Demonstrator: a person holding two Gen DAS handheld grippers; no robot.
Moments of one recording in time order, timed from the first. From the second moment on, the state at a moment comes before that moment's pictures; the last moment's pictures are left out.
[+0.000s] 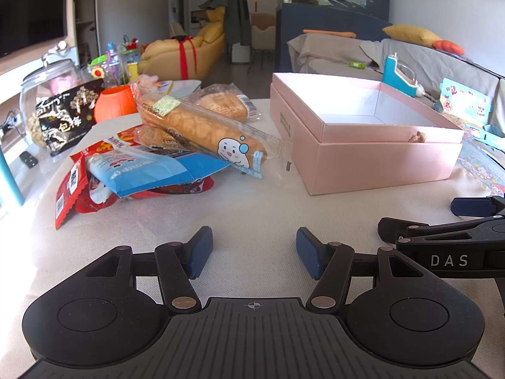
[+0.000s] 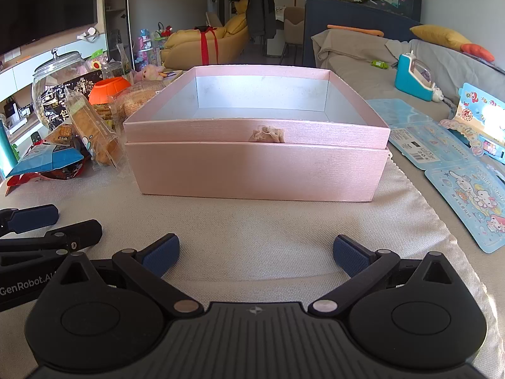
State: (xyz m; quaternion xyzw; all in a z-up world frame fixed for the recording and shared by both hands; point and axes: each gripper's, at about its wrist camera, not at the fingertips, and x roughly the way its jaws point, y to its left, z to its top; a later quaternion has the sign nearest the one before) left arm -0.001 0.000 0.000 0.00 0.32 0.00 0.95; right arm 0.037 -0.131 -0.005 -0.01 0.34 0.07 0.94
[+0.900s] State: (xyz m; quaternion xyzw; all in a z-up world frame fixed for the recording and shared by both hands) left arm -0.006 0.031 0.025 -0.01 0.34 -0.06 0.94; right arm 0.048 -0.137 0.003 -0.02 0.38 0.09 0.92
